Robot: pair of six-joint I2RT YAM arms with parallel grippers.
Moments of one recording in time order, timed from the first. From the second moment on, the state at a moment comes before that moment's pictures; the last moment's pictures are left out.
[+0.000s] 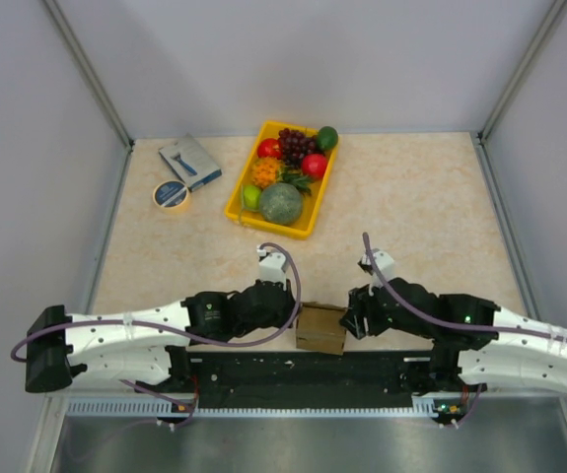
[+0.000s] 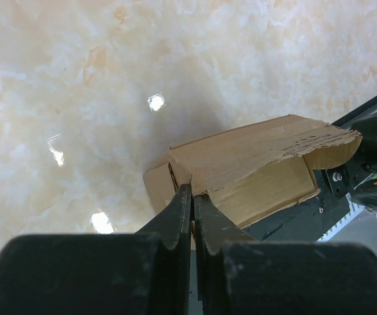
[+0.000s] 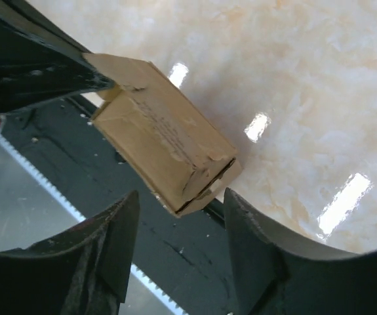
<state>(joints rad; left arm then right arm) -1.27 1.04 0.69 -0.33 -0.36 -0.87 1.25 0.71 0.67 -0.66 0.27 0.66</state>
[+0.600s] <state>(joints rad) -1.29 1.05 0.68 -0.30 -0.38 -0.87 1.19 0.80 0.68 -0.49 0.05 0.27</state>
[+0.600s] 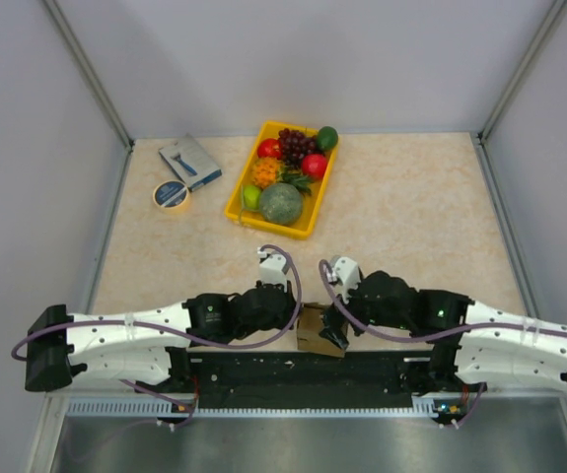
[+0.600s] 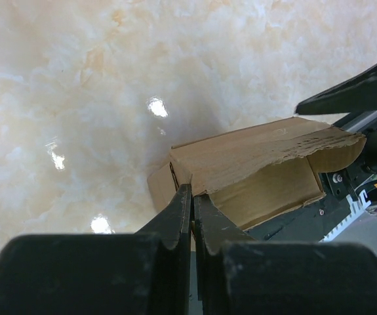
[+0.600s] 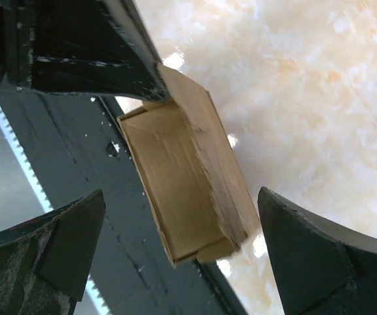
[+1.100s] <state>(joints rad) -1.29 1.04 0.67 -0.30 -0.39 -0.86 1.43 0.97 0.54 -0.20 0.33 0.00</state>
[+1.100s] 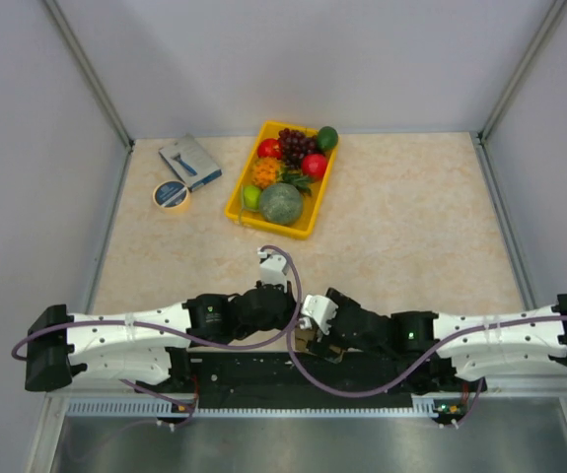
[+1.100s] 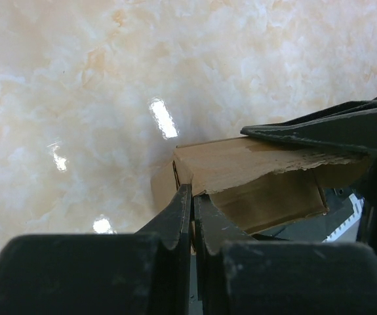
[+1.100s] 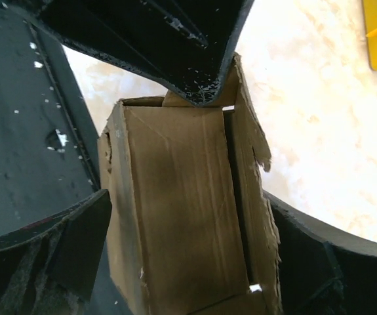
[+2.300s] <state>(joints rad) -0.65 0.74 0.55 -0.31 0.14 -0.84 1.42 1.41 0.46 0.51 0.76 -0.47</state>
